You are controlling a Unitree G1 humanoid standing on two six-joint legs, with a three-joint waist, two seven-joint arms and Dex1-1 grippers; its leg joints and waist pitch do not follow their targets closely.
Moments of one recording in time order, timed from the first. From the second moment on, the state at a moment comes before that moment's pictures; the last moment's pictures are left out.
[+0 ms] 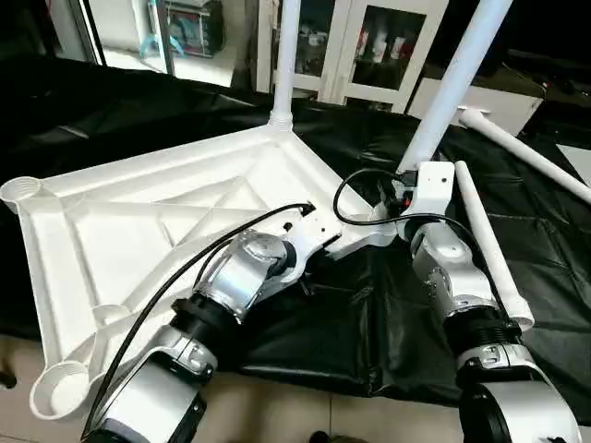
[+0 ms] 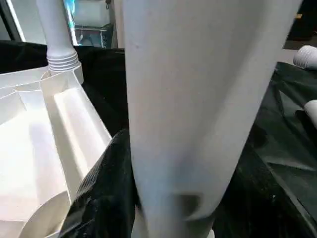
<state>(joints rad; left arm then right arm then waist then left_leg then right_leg) -0.73 0.09 -0.39 0.59 0.16 0.49 -0.71 -0.66 -0.13 -0.08 0.73 0.16 0.05 0.05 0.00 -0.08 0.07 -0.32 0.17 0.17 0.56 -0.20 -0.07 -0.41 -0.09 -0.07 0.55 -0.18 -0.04</state>
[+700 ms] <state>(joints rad) -0.73 0.11 -0.39 0.61 0.17 0.41 -0.73 -0.59 -0.13 -0.07 0.69 0.14 0.09 0.10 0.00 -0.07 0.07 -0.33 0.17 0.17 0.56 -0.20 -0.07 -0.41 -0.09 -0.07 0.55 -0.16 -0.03</state>
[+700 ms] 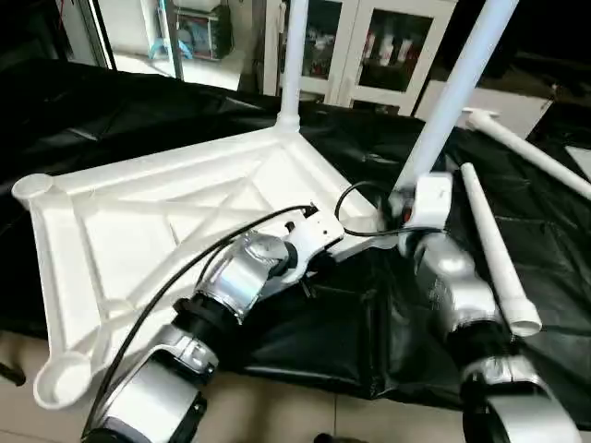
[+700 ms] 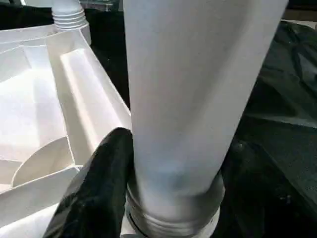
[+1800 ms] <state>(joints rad) -0.70 0.33 -0.40 0.61 0.13 0.08 -1.05 -0.17 -0.39 -0.03 0.00 0.32 0.39 0.56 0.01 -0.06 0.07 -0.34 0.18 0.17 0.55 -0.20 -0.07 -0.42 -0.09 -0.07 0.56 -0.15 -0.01</state>
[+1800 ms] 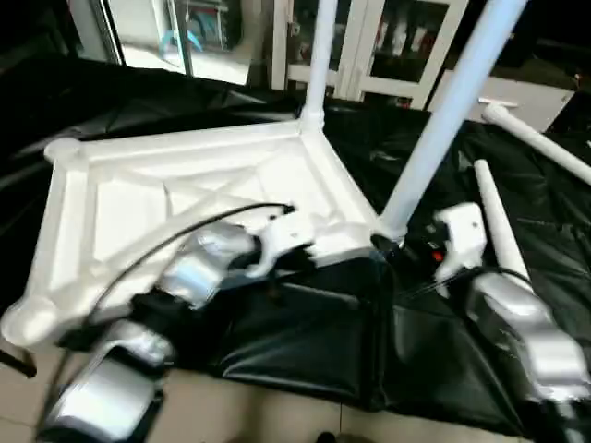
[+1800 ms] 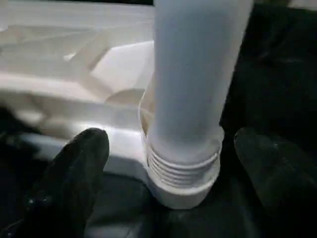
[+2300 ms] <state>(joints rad) -0.64 0.44 -0.39 0.56 0.07 -0.04 -1.25 -0.12 -0.55 -0.07 -0.02 0.32 0.34 0.73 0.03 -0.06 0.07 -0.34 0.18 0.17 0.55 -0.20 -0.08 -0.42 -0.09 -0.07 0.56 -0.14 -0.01</state>
